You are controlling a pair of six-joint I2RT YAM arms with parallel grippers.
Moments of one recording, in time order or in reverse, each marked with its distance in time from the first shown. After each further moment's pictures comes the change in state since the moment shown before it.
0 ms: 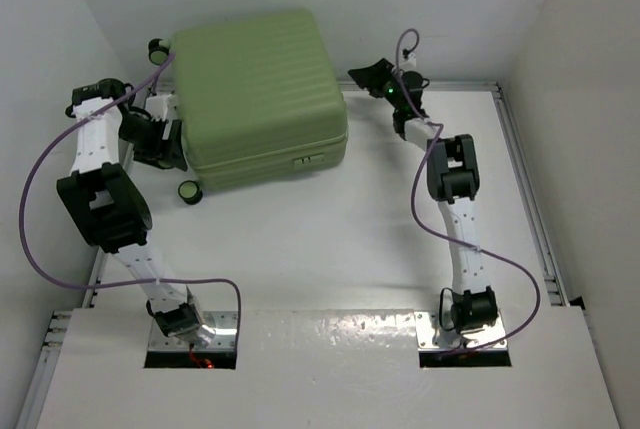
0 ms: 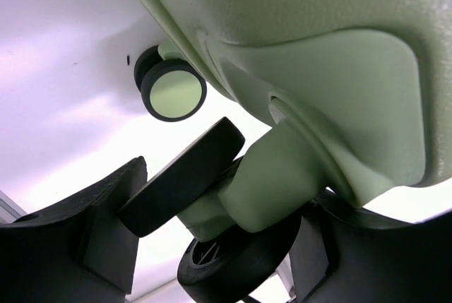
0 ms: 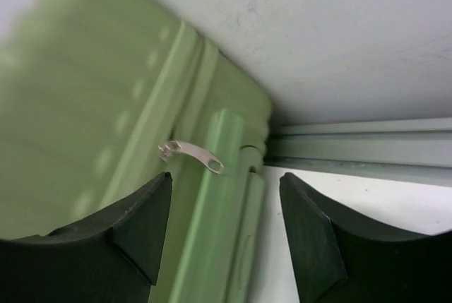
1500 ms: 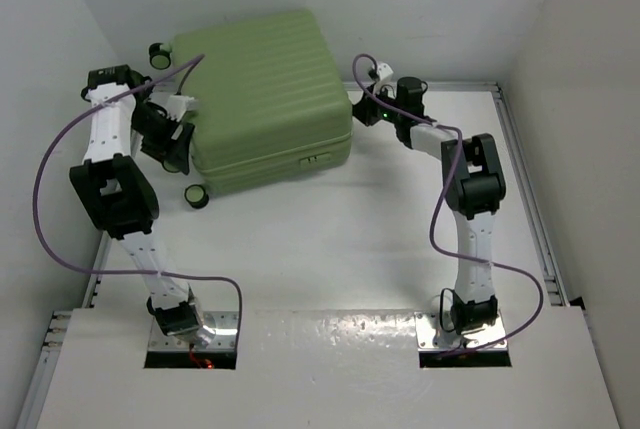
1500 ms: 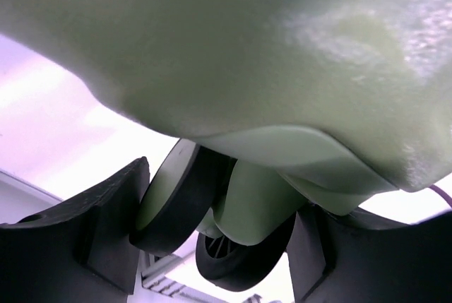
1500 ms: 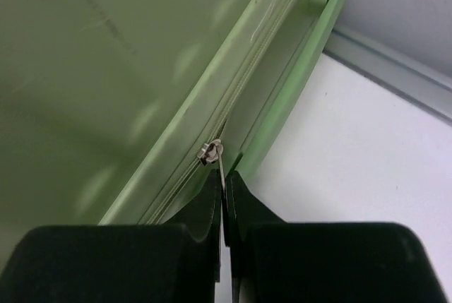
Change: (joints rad) left arm -0.074 0.098 0.178 -0.208 -0.093 0.211; right arm 0.018 -0.441 -0.490 -0.312 -0.264 -0.764
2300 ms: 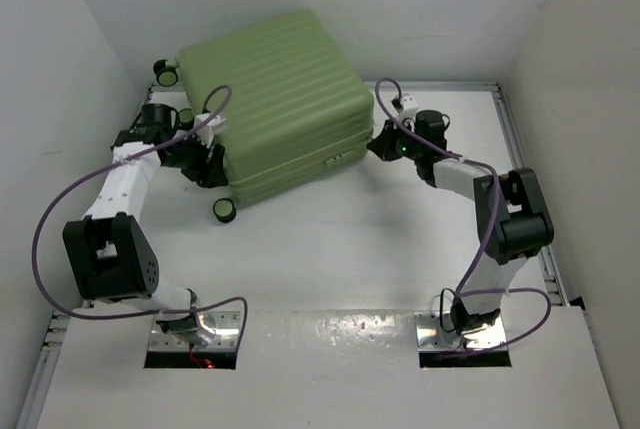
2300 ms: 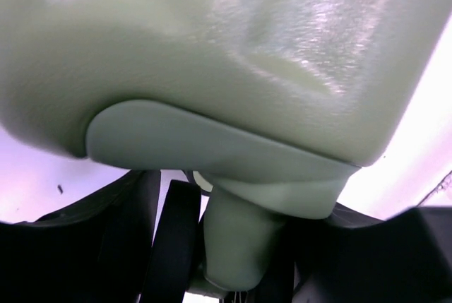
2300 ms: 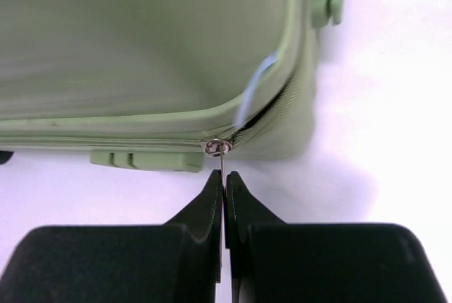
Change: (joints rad) left arm -0.144 -0.533 -0.768 0.702 0.243 -0.116; right arm 0.012 -0.471 -0.586 -0.021 0.175 0.177
